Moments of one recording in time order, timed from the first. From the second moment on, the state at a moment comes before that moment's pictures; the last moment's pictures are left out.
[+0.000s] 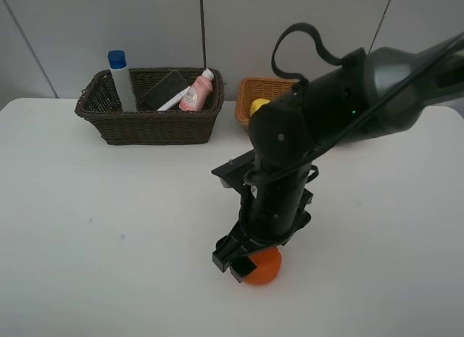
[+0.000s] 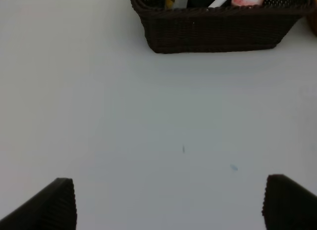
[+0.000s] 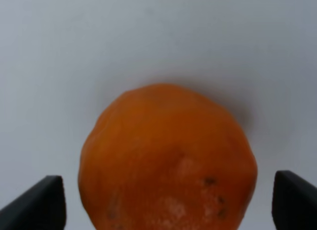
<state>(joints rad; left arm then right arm) -0.07 -0.01 -0.51 -0.02 1.07 -0.04 0.90 1.90 -1.05 0.01 0.83 0.13</state>
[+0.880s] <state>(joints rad) -0.07 -0.01 -0.51 -0.02 1.07 -0.04 0.90 1.98 -1.05 0.12 0.74 0.04</state>
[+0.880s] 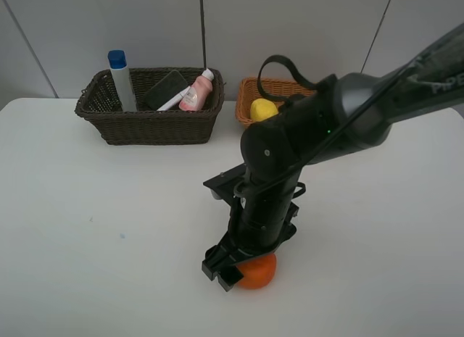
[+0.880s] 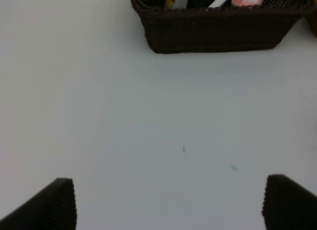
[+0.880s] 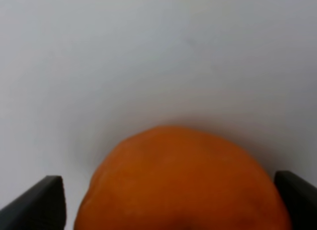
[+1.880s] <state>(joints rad) -0.07 -0.01 -0.51 -0.02 1.07 -0.04 0.67 1.81 -1.31 -0.06 0.89 0.02</state>
